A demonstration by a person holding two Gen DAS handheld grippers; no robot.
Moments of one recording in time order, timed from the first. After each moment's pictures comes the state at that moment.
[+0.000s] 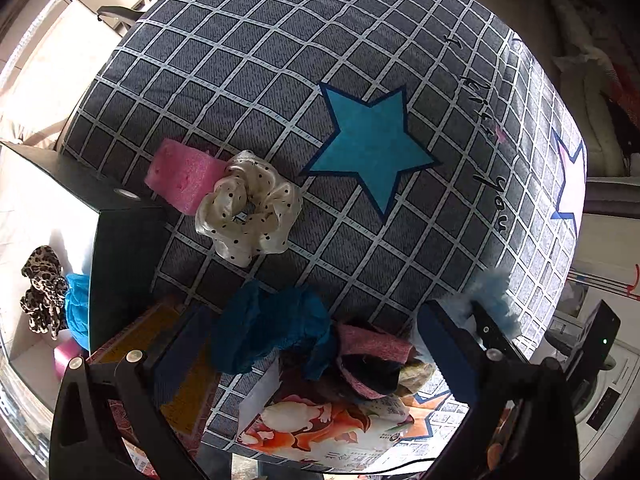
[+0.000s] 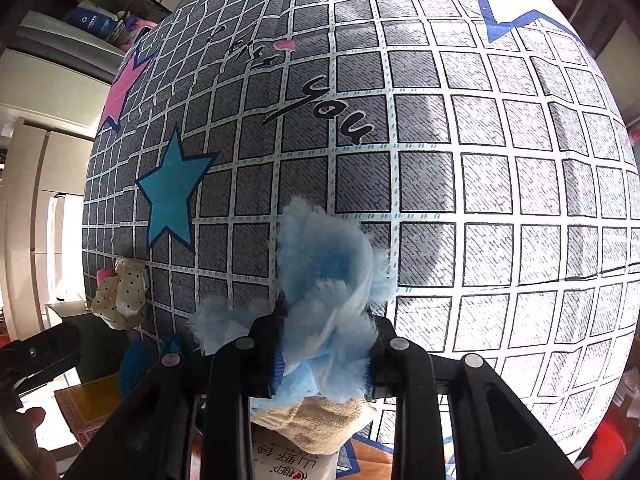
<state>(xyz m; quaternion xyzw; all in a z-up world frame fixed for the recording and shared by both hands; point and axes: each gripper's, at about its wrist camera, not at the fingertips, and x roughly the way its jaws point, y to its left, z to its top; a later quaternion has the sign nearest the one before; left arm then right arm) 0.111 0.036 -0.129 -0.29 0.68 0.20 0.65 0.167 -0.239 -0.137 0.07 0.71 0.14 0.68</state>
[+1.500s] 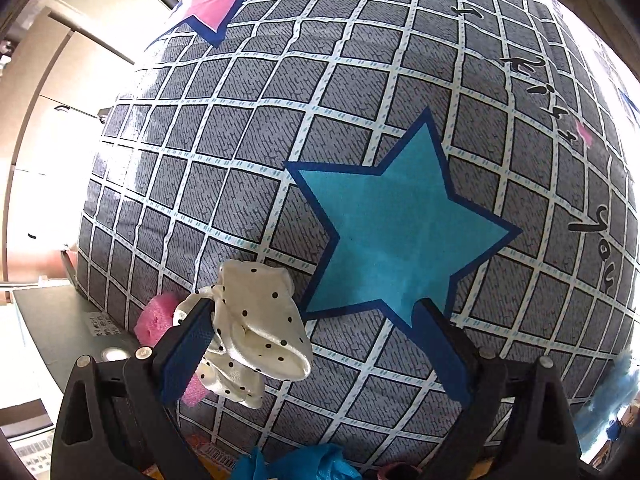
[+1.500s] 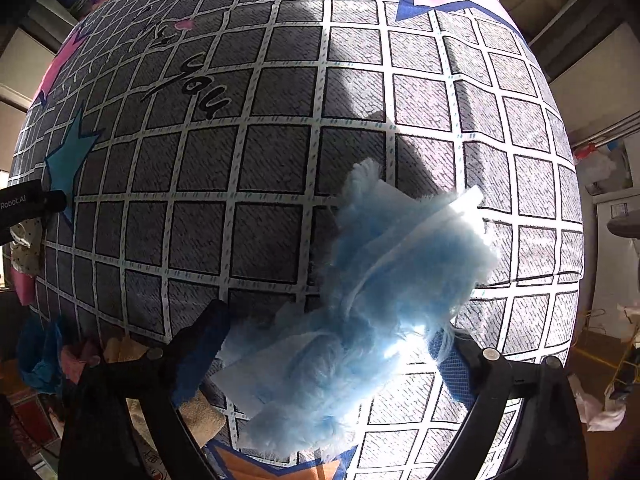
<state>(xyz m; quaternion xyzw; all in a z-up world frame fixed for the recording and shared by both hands) 0.195 0.023 -0.188 -0.06 0.67 0.25 0.69 0.166 -0.264 -0.172 -0.07 0.71 0.06 0.70</state>
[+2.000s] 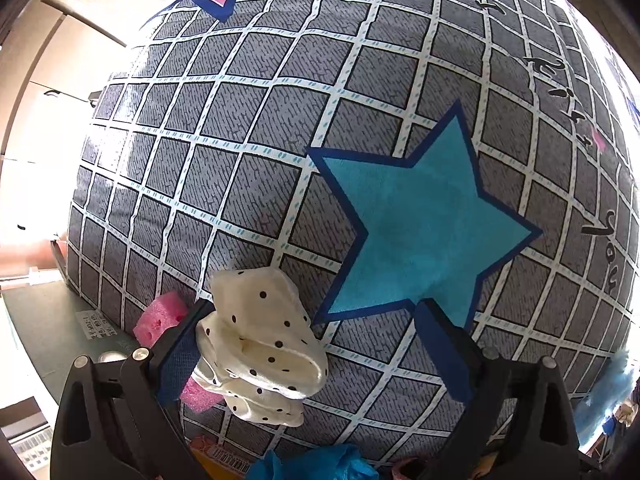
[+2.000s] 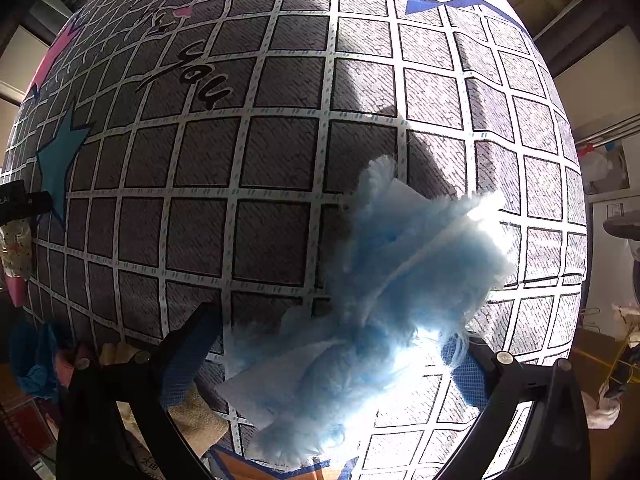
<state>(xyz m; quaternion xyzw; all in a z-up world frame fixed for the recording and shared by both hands) 0.195 0.050 -0.208 -0.10 0.70 0.23 0.67 0.169 -0.258 -0.179 -0.07 0.72 0.05 0.69</state>
